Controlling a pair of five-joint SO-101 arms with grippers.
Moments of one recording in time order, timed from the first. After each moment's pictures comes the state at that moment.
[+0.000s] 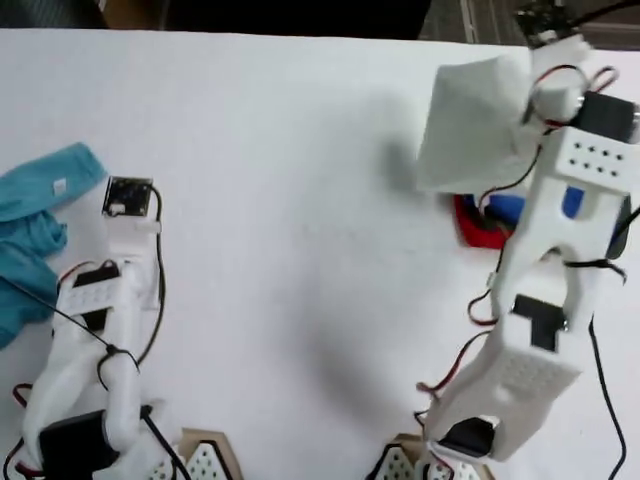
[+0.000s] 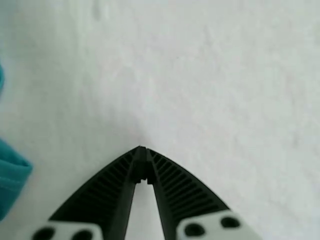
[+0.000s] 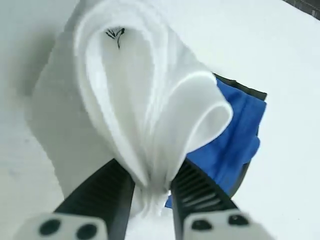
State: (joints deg) left arm -23.2 -21.2 62.4 34.2 -13.6; right arm 16.0 22.3 -43.9 85.8 38.2
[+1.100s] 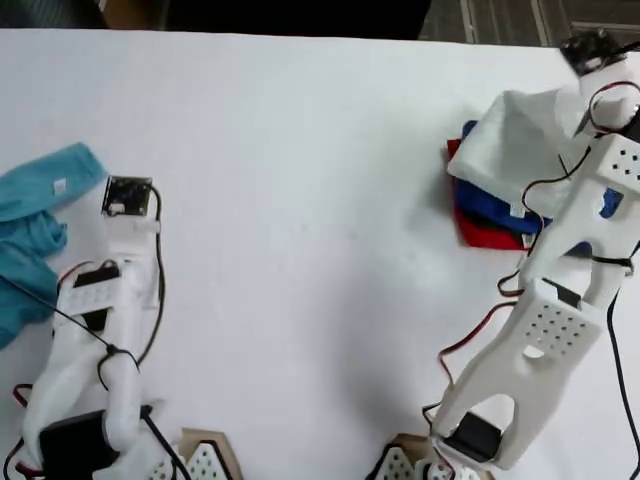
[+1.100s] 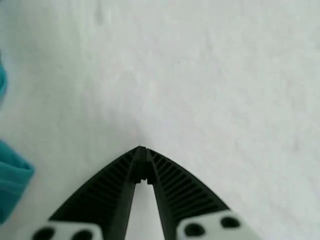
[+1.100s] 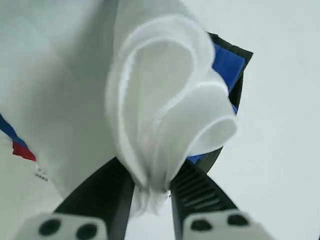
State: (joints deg) left arm -23.2 -21.3 62.5 33.1 -13.4; right arm 24.9 43.1 -67.9 94.3 49.5
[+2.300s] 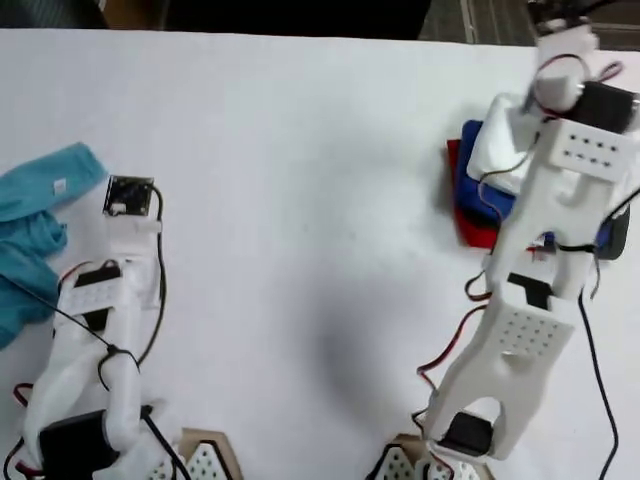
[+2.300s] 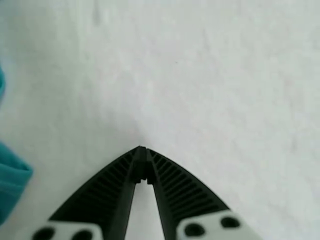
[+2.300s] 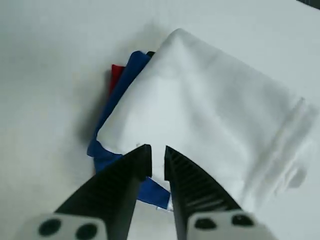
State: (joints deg) left arm -22.9 -21.3 62.5 33.1 -13.4; right arm 12.6 34.7 -65.1 97.4 32.2
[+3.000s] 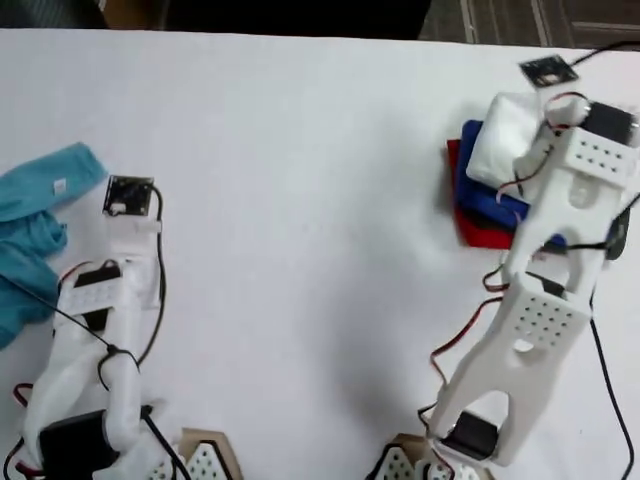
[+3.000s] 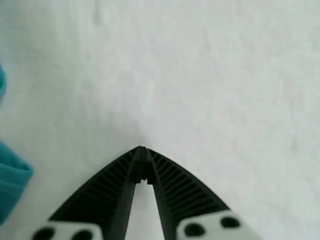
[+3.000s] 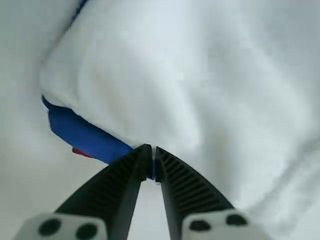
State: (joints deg) left arm -22.9 -21.3 62.5 33.1 -13.4; right arm 21.5 43.7 -56.3 97.4 40.1
